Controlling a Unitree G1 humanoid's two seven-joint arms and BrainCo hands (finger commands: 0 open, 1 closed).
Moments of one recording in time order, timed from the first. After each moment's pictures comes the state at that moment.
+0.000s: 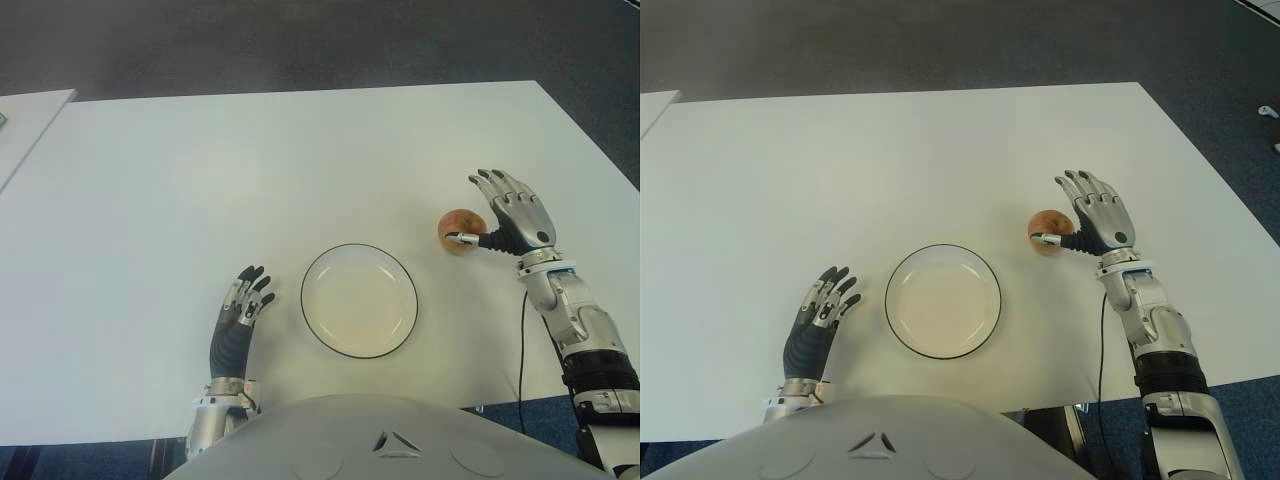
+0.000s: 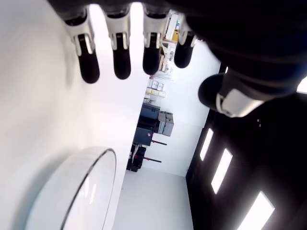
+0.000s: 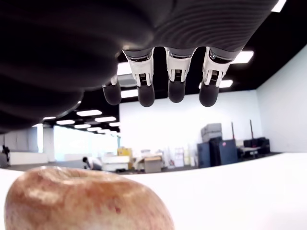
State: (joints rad) left arm 0.80 -0.04 -0.14 -0.23 -0.21 -0.34 -0.13; right arm -0.05 -0.62 -0.03 0.31 -0.94 -0.36 -0.32
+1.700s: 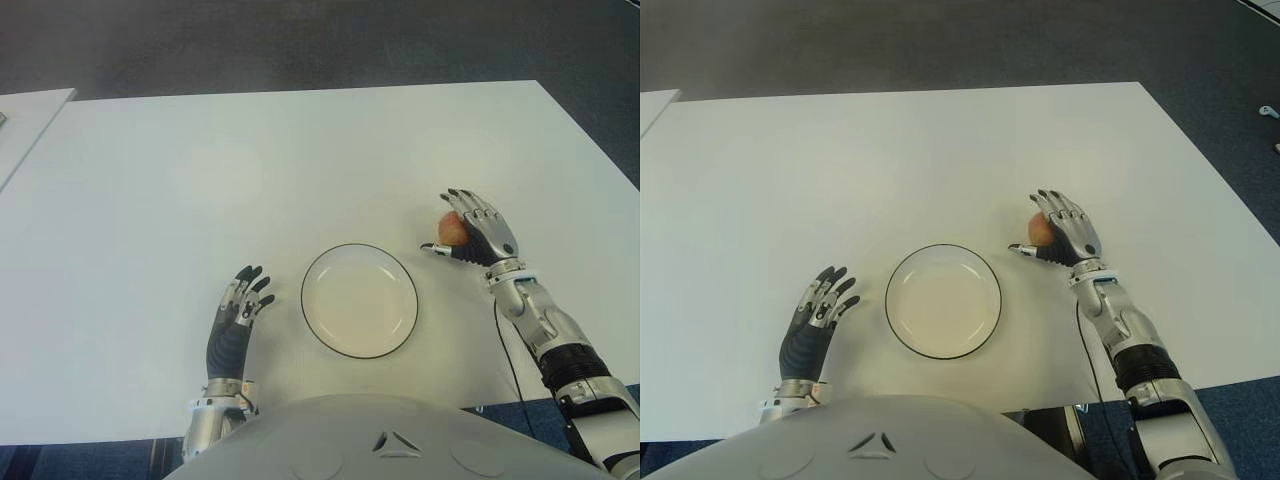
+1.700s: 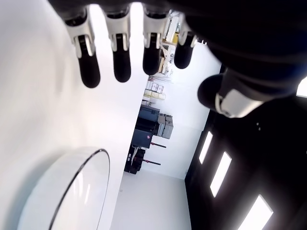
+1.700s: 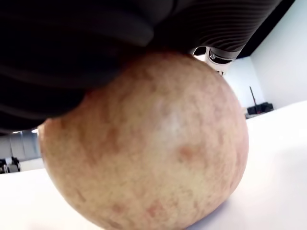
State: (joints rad) left arm 0.82 -0.04 -0.14 -0.27 -0.23 -0.31 -0.13; right arm -0.09 -0.60 0.19 0.46 -0.80 -0.35 -0.42
